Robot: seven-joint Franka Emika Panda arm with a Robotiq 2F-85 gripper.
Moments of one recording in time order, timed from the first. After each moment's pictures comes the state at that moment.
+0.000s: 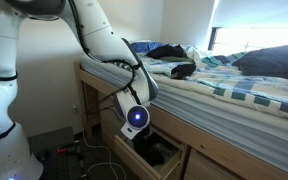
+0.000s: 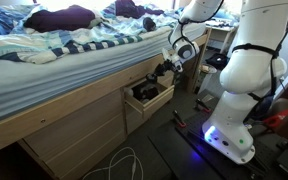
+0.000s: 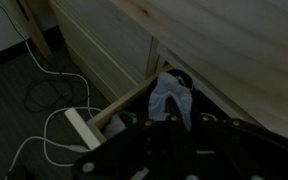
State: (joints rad) arm -0.11 0.34 -0.12 -2.39 1.58 2.33 0.41
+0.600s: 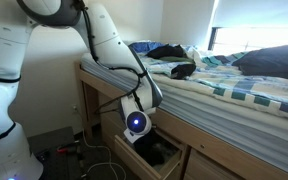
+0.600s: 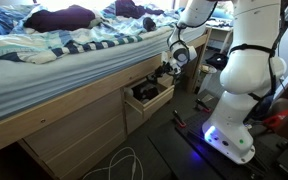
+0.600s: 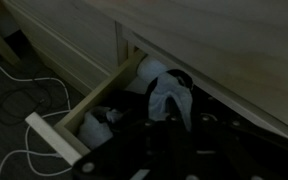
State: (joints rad) arm -0.10 0.45 -0.12 -2.31 1.76 2.41 0.41
